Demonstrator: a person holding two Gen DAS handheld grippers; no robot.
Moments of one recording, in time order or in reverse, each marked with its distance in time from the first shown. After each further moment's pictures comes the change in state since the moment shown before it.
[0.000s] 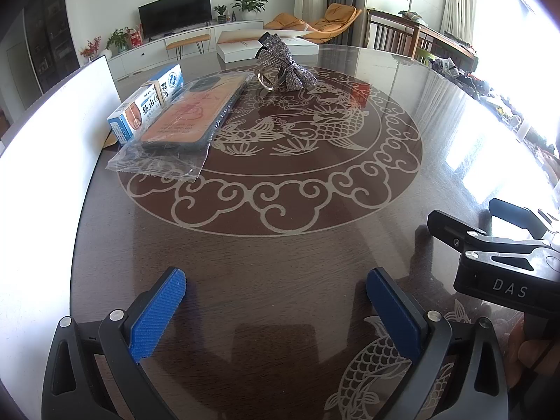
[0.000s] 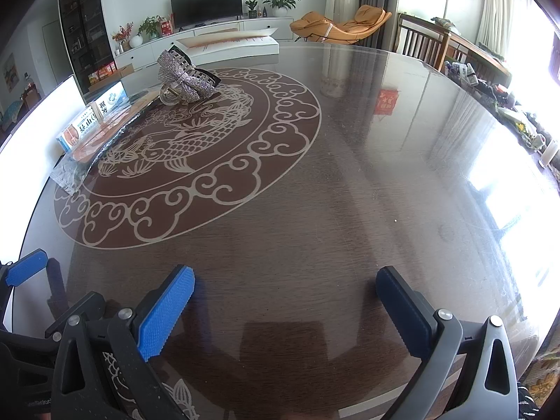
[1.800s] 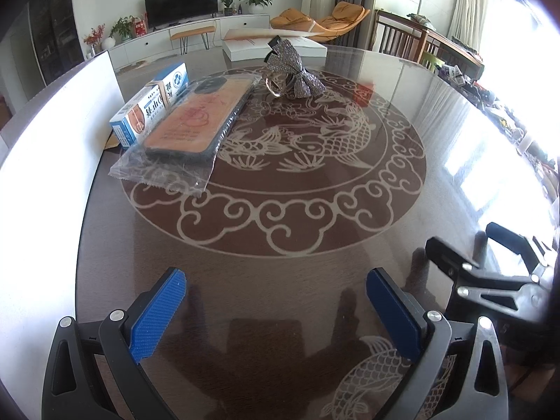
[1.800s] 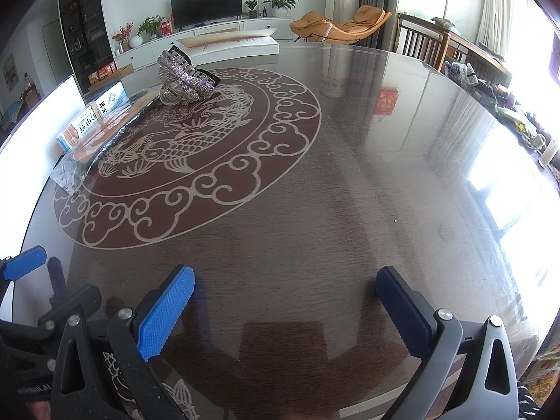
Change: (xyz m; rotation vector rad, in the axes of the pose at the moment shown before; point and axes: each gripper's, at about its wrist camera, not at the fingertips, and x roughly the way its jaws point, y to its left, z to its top) left arm -0.003 0.009 0.028 -0.060 0.016 -0.016; right arm 0.000 0.000 0.000 0.000 0.000 0.000
